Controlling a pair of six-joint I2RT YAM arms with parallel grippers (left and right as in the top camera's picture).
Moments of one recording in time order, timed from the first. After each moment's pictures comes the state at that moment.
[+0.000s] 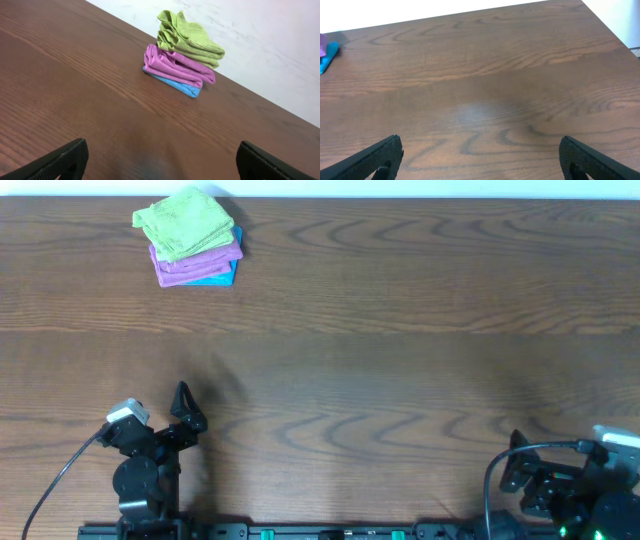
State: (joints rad) left arm 0.09 0.01 0.10 -0.30 -0.06 -0.43; right arm 0.26 0.40 1.11 -1.28 0.33 0.31
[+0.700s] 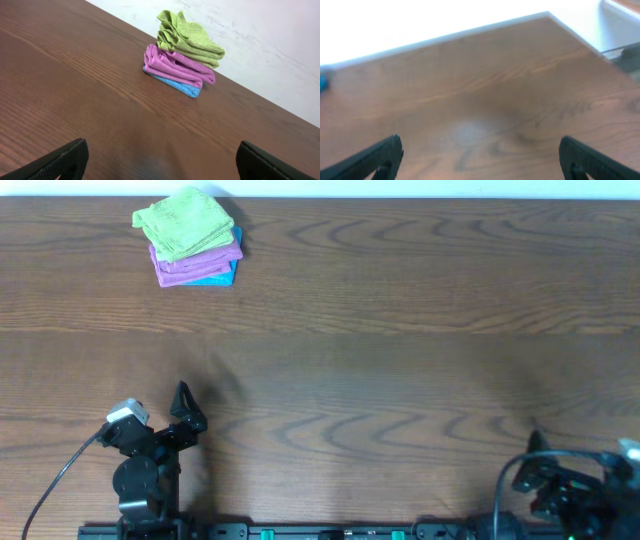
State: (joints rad) left arm 0.09 0.01 0.10 -0.30 -0.06 -0.43; right arm 0.12 0.31 1.09 -1.17 0.34 0.30
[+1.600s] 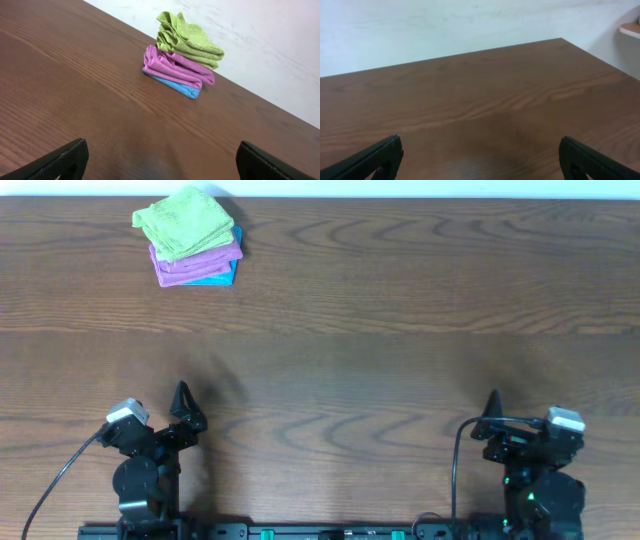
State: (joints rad) left arm 0.09 0.01 0.10 -0.30 -0.06 -0.43; right arm -0.03 0.02 0.31 -0.51 0.20 0.15
